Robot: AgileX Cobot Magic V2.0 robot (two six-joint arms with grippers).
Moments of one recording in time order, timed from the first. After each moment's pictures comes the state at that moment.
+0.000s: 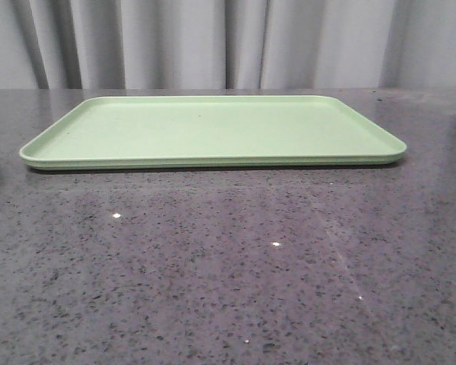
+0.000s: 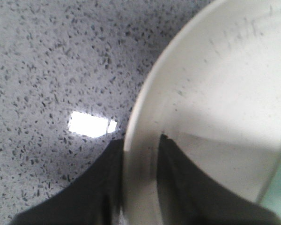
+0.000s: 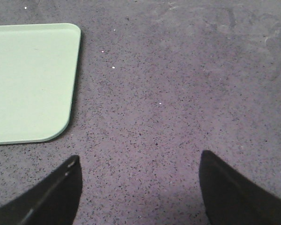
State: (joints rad) left arm 0.22 1.26 -0.84 0.08 0.90 -0.15; right arm 0.04 0.62 -0.71 -0.03 0.66 0.13
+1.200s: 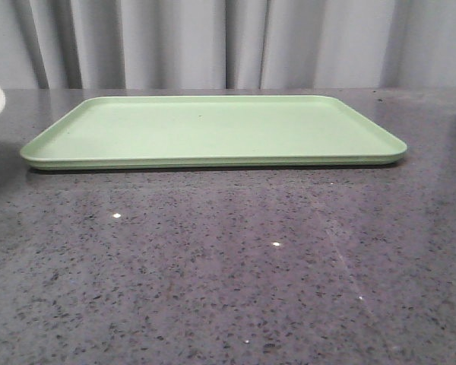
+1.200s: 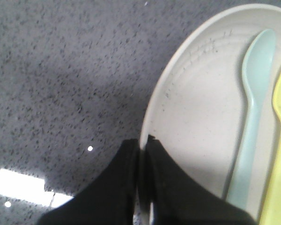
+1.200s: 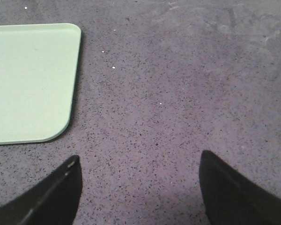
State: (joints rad) left arm 0.41 1.08 -0.97 -0.30 0.98 0.08; right arm 0.04 0.62 -0.71 -0.03 0.66 0.13
